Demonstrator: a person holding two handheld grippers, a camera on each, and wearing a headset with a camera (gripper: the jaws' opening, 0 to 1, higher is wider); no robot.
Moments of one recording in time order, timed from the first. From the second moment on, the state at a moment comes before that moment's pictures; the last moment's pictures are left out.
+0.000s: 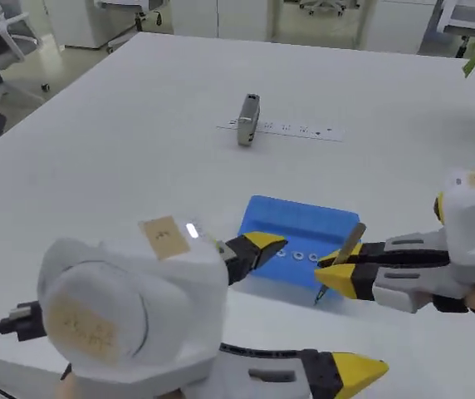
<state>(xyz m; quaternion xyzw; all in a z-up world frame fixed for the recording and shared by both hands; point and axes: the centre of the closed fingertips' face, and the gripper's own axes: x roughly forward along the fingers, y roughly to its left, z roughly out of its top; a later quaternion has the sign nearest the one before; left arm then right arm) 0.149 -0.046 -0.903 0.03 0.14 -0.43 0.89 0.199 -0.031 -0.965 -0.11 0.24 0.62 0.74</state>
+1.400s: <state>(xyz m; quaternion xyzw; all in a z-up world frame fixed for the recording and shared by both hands) 0.141 -0.103 -0.937 0.19 0.19 -0.63 0.73 0.135 -0.078 -1.008 -0.26 0.25 0.63 0.68</state>
